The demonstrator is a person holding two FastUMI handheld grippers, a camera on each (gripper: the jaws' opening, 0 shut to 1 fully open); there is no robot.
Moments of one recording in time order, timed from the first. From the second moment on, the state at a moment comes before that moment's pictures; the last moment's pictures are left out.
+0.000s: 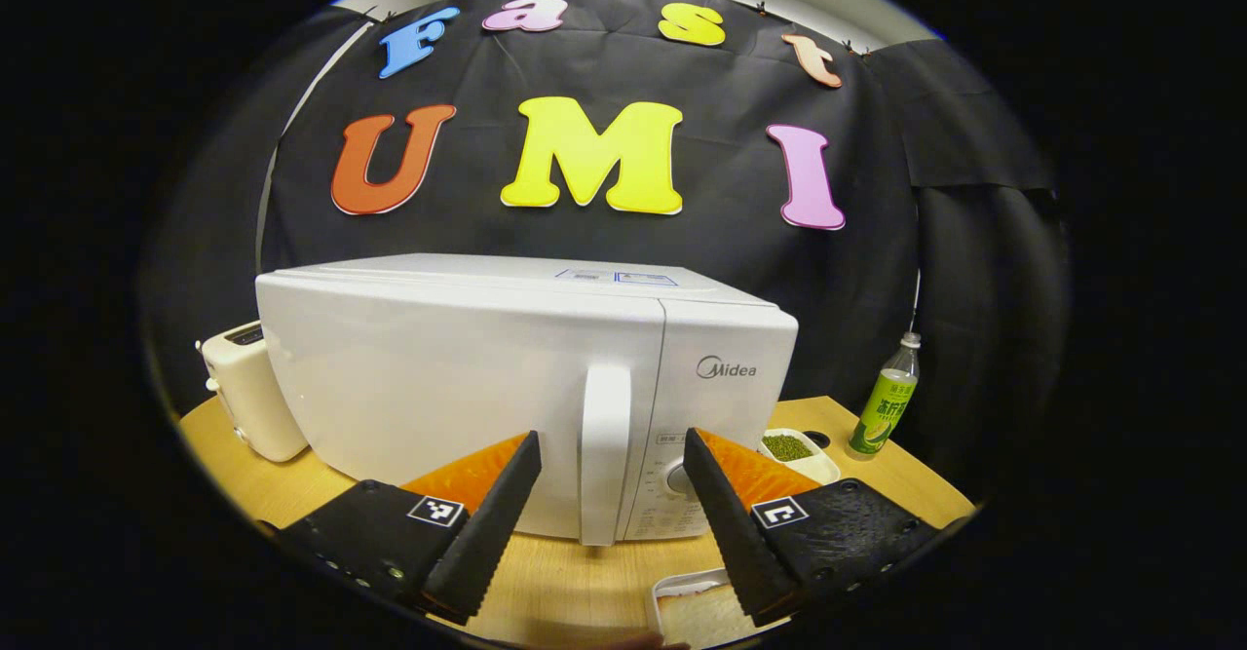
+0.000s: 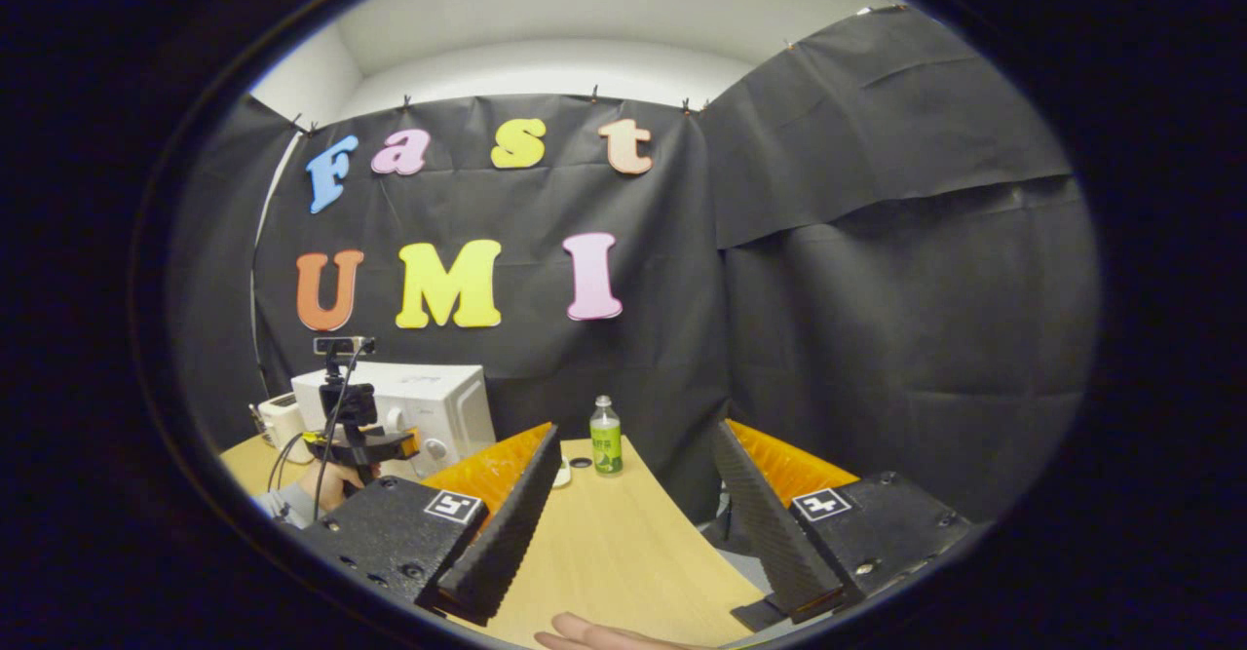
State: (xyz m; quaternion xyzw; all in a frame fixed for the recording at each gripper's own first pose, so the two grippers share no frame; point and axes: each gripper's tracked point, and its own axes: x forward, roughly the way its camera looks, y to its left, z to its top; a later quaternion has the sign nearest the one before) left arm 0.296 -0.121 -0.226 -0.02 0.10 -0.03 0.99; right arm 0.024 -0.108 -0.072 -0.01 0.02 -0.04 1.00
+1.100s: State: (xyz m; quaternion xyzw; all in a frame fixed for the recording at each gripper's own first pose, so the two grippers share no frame) left arm 0.218 -0.096 -0.228 0.00 0.09 -0.11 0.99; right arm 0.005 -0.085 -0.069 -0.01 0.02 -0.01 1.00
